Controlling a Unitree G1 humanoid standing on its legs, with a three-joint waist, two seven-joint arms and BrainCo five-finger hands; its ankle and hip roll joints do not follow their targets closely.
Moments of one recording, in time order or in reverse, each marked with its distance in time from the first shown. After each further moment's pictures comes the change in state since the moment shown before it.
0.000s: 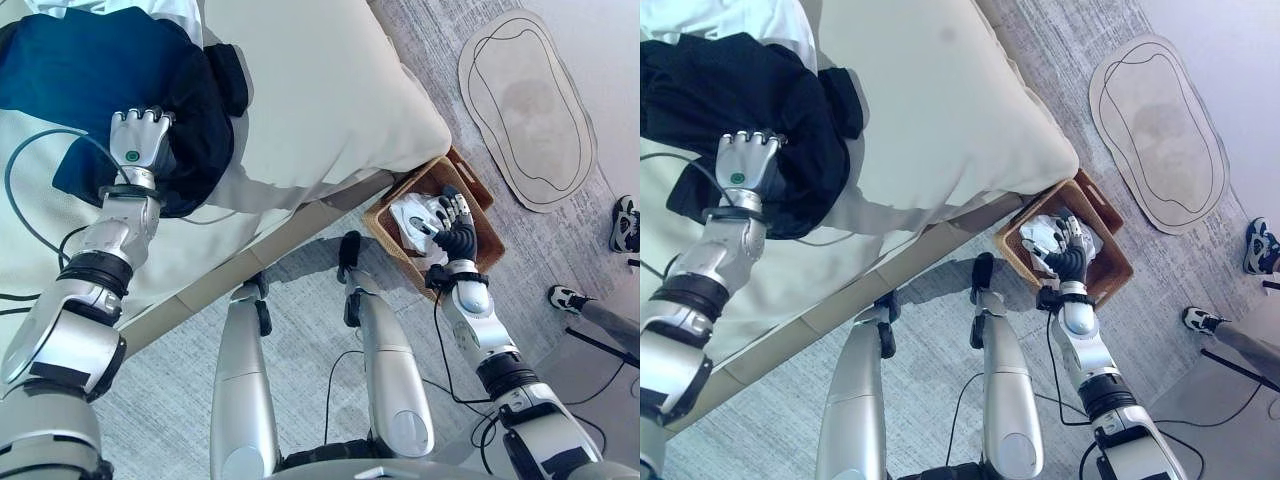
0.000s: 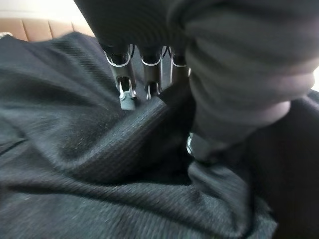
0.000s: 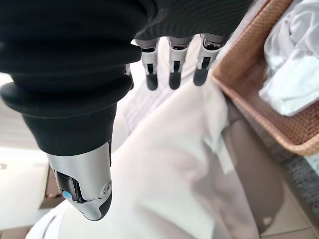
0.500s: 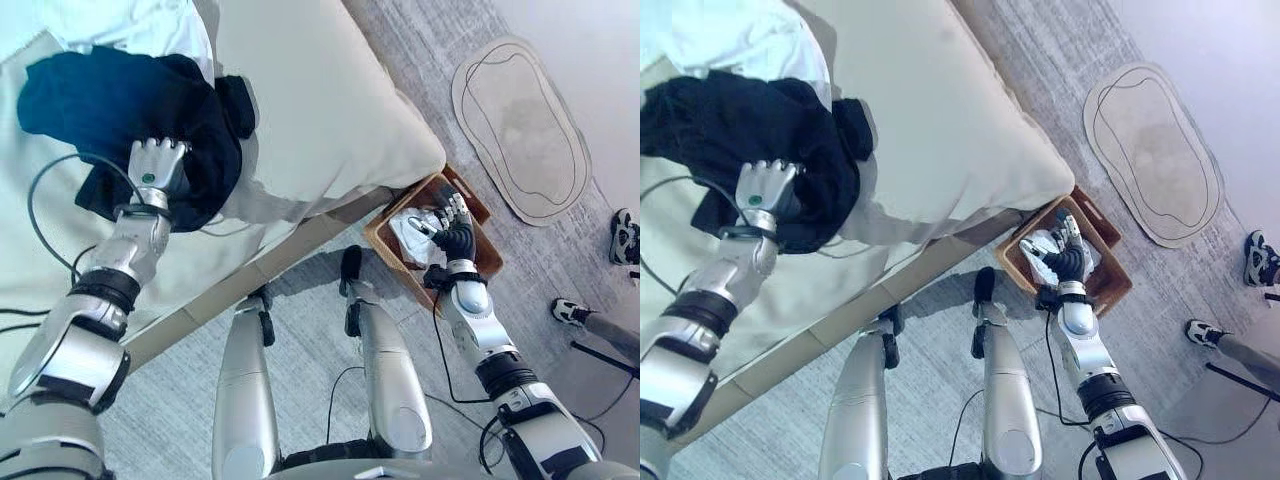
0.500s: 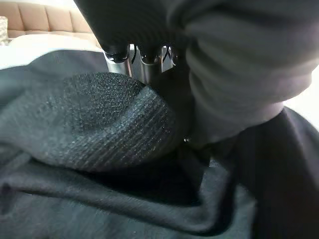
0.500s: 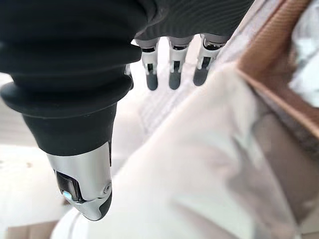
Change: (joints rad) left arm 0.224 -0.047 0.134 -0.208 -0.012 -0.031 -0.051; right arm 0.017 0.005 -0.017 0.001 -0.001 -0.006 -0.001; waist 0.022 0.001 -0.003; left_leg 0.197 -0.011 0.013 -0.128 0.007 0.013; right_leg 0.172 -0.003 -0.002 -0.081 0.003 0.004
